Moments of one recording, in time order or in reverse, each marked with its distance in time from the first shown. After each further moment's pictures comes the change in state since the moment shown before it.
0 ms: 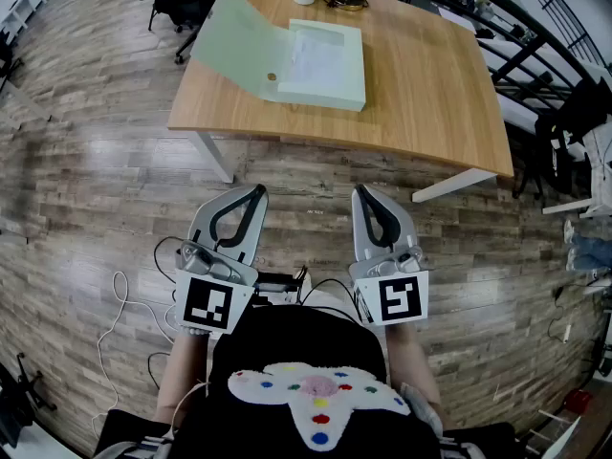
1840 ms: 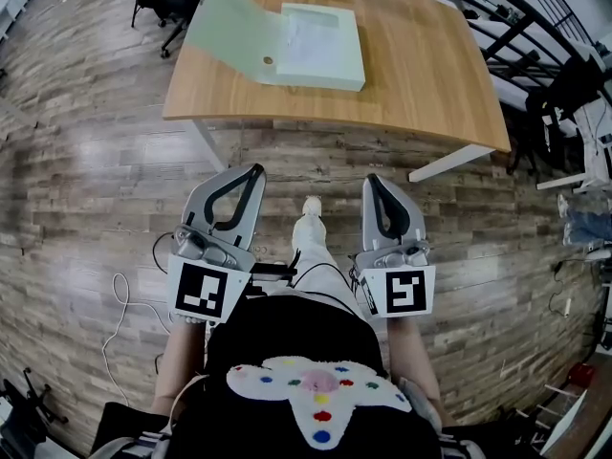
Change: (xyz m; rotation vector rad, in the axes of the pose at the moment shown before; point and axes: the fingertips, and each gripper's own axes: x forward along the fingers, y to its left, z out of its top) left arm -0.017 0.018 -0.008 -0.021 -0.054 -0.053; right arm -0.016 0.016 -0.014 -0.047 0.054 -0.122
